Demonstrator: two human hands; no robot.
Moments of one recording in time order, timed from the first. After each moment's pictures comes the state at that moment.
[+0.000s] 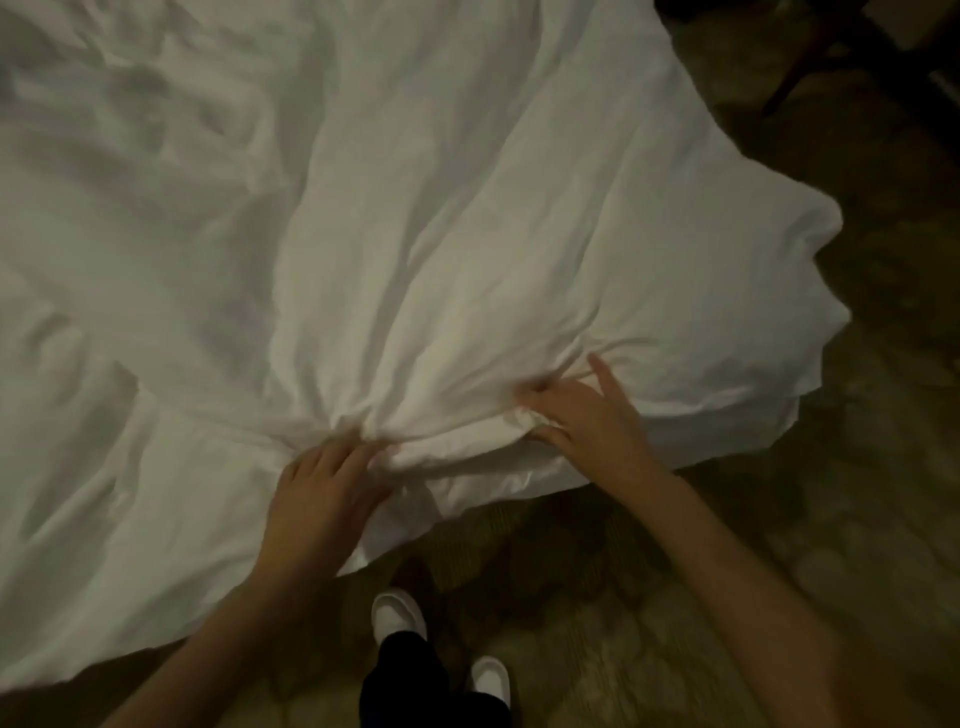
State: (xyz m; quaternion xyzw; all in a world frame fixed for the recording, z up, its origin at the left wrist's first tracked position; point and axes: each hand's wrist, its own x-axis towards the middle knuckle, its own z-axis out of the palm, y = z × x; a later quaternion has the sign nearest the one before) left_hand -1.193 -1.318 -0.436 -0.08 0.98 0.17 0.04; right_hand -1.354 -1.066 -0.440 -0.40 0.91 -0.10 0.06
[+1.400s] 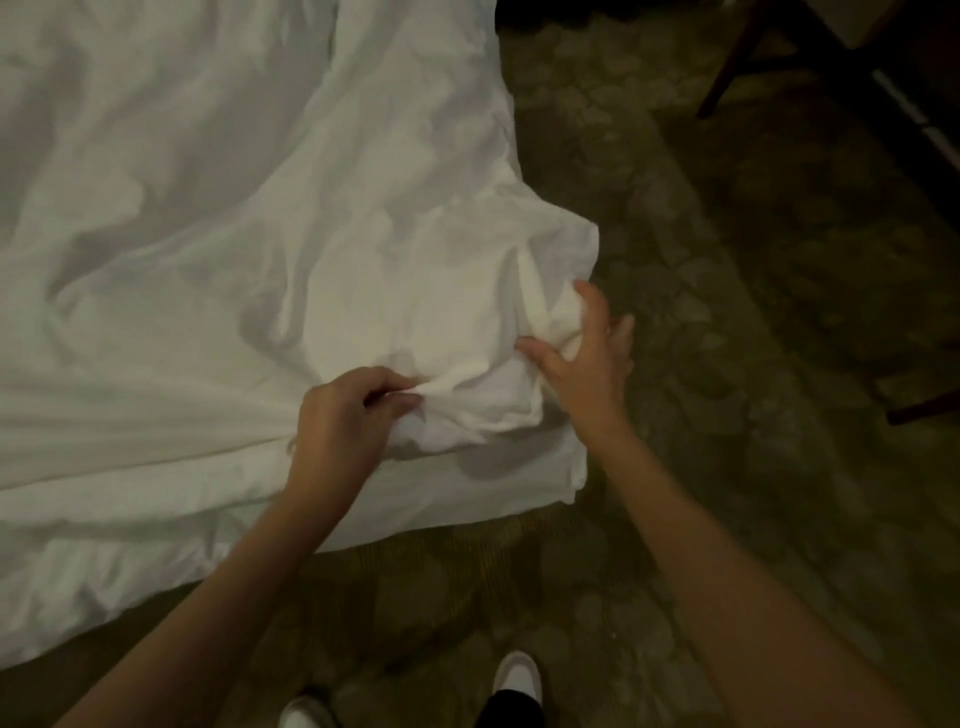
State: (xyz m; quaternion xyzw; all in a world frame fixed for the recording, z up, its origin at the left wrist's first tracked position) left_hand -1.424 -1.038 -0.384 -0.17 0.90 0.37 -0.12; right_hand -1.545 -0.850 -0.419 -0.02 0.89 -0.45 0.03
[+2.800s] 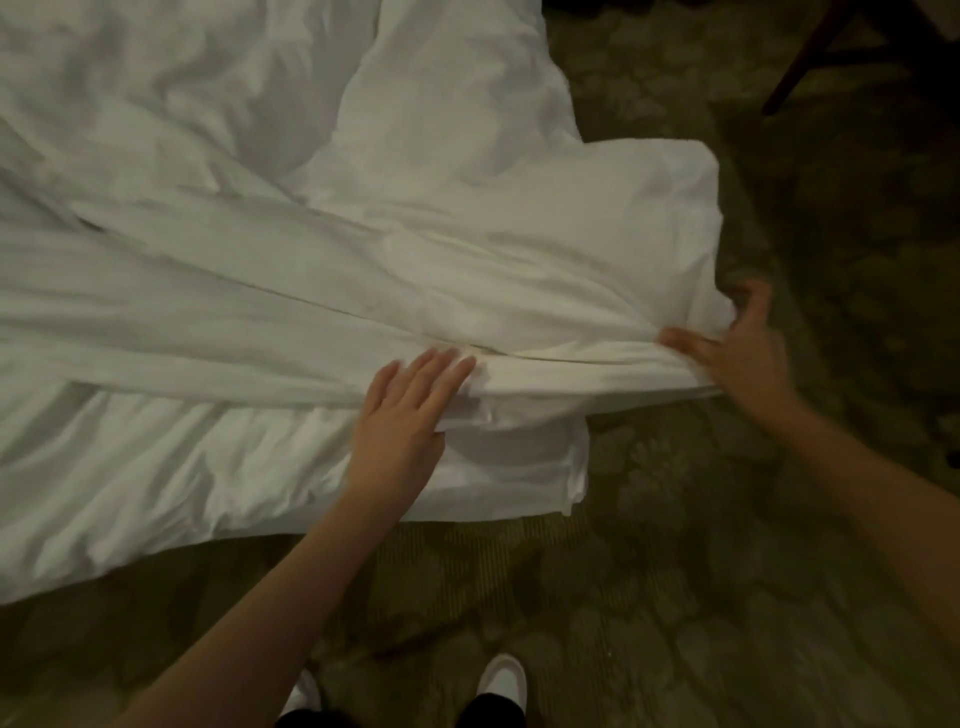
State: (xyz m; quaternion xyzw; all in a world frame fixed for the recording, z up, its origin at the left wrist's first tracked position) left_hand -1.438 -1.001 -0.460 -0.03 0.99 0.10 -0.09; right_hand -1.634 -0.731 -0.429 -0.03 0.92 -0.39 0.07
